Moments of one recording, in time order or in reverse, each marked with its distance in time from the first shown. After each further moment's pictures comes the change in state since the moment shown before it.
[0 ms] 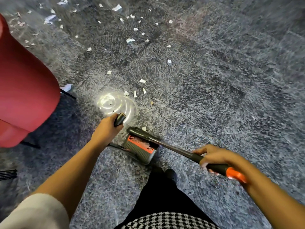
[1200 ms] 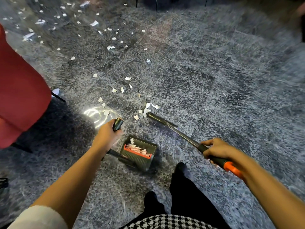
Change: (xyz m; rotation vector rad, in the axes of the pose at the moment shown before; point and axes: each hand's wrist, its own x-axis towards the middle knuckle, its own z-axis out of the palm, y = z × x) left_hand -0.237 -0.065 0.033 -0.111 -0.041 0.027; right_hand -0.098 0.144 0.239 0.267 0.429 -0.011
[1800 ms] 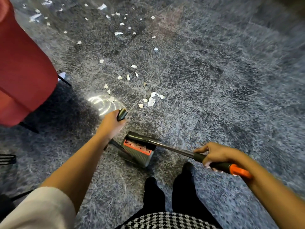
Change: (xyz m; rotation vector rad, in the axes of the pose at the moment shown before) left_hand -0.027 -0.018 0.000 -0.009 -0.020 0.008; right_hand -0.024 0.010 0.045 -0.266 -0.291 0.002
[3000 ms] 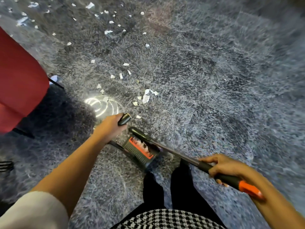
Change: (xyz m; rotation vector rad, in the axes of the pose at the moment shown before) left_hand -0.018 0.027 0.017 0.182 -0.204 0.178; right_hand -0.033 0.067 0.026 0.312 0.029 0.026
